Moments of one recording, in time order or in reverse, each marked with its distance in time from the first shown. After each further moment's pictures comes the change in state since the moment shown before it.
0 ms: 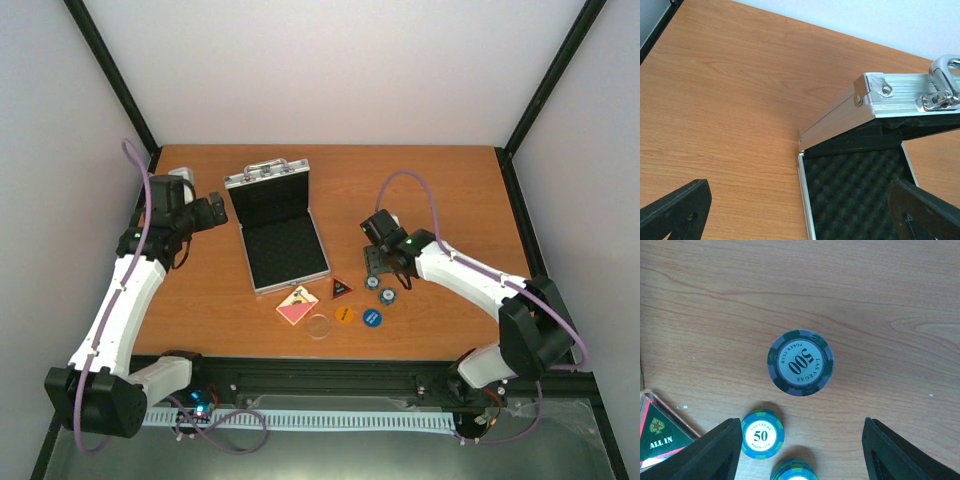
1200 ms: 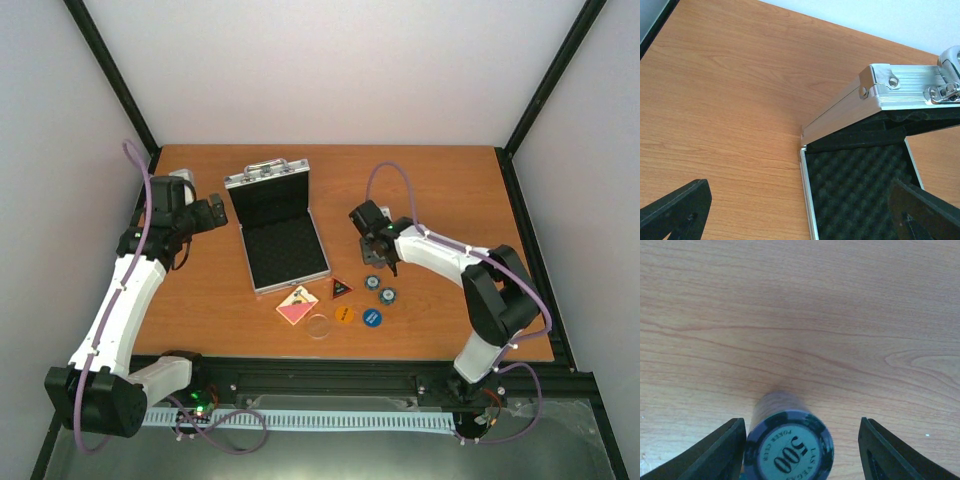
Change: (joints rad) left arm 0.000 0.007 0.000 -0.021 -0.003 -0.004; right arm -0.026 0.232 0.121 0.036 0.092 -0.030
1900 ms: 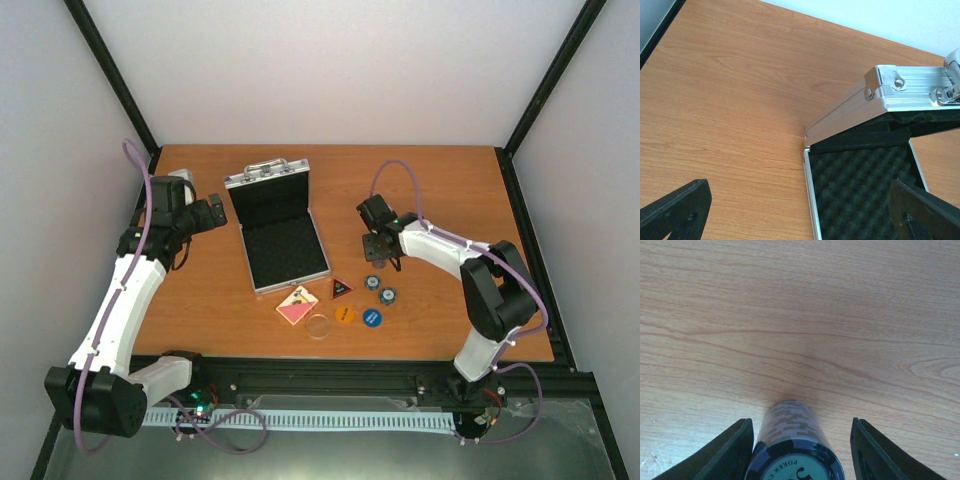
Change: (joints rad) left arm 0.000 0.000 0.000 -0.002 -0.016 0.000; right arm -0.072 0.025 0.013 0.032 -0.138 -0.049
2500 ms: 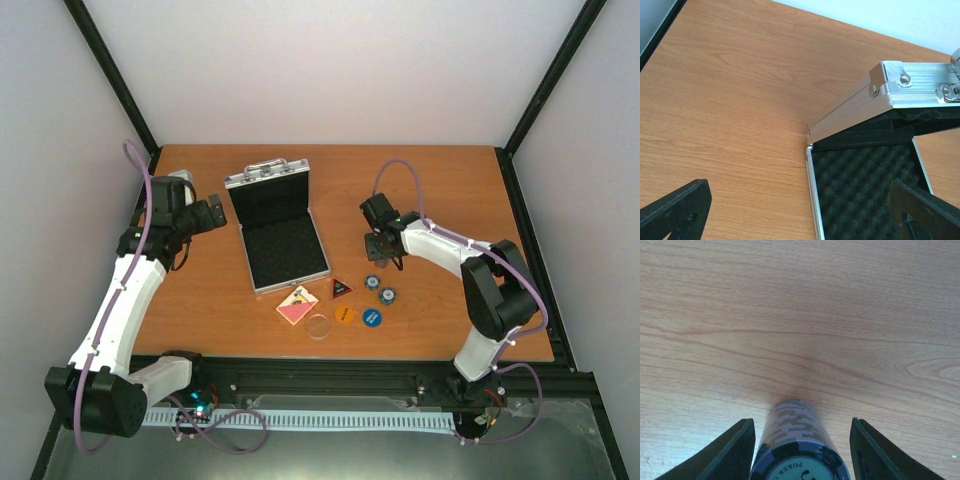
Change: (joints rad) left arm 0.000 0.000 0.000 -0.010 -0.008 0.000; right arm -0.024 0.005 0.000 0.000 -0.022 -0.014
